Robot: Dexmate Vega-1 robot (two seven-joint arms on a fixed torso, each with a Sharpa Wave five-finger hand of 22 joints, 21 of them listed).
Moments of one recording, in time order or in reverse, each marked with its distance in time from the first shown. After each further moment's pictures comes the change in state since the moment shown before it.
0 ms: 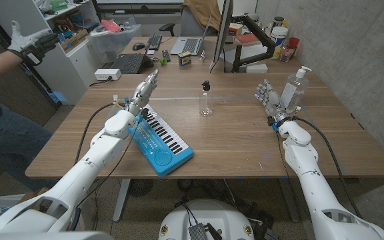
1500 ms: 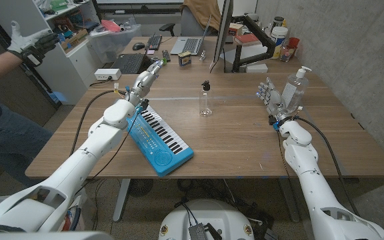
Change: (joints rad) left arm -0.063 0.035 0.023 -0.035 0.065 0.016 -0.013; left_hand 0.034 0.008 0.000 -0.008 0.000 0.008 -0.008 0.000 0.005 0.004 -0.004 0.000 0.000 0.000 0.000 0.000 0.000 -0.009 0.024 -0.004 0.000; right arm 0.011 0.010 0.016 0.023 0.018 0.029 0.012; right_hand 0.000 0.000 -0.004 -0.004 0.000 0.009 -0.009 0.000 0.000 0.009 -0.001 0.000 -0.005 0.005 0.005 0.000 -0.002 0.015 0.007 -0.021 0.005
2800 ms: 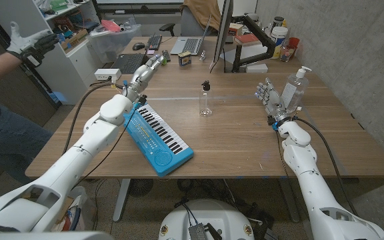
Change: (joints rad) left arm -0.001 0.036 -0.010 -0.058 0.034 0.007 0.003; left_hand 0.025 0.017 0.000 -0.009 0.000 0.005 -0.005 0.000 0.000 0.005 -0.005 0.000 0.005 0.003 0.003 0.000 0.005 0.004 0.006 0.000 0.005; right arm -0.001 0.006 -0.003 0.006 0.010 0.006 0.010; right_hand -0.005 0.005 0.000 0.000 0.000 0.004 -0.004 0.000 0.000 0.011 0.000 0.000 0.000 0.009 0.002 0.000 0.000 0.005 0.005 -0.012 0.000
